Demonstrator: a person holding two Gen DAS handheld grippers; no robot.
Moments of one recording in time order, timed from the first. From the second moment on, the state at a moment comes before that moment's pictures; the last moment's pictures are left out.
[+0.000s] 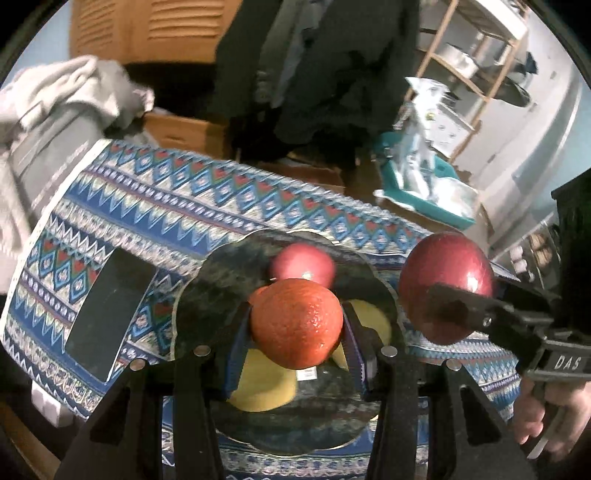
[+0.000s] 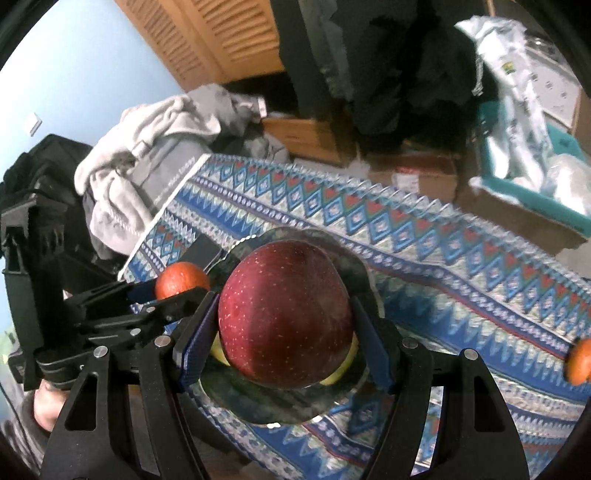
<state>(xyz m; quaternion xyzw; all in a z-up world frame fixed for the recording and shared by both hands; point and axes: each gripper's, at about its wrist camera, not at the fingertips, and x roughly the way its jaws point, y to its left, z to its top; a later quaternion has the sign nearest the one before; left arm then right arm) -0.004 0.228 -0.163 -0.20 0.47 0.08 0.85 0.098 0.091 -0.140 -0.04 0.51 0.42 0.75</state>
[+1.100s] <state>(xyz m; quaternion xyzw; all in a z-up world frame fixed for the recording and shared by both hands) -0.008 0.260 -0.224 -0.24 0.54 0.12 0.80 0.104 0.141 -0.196 -0.03 0.58 0.42 0.70</state>
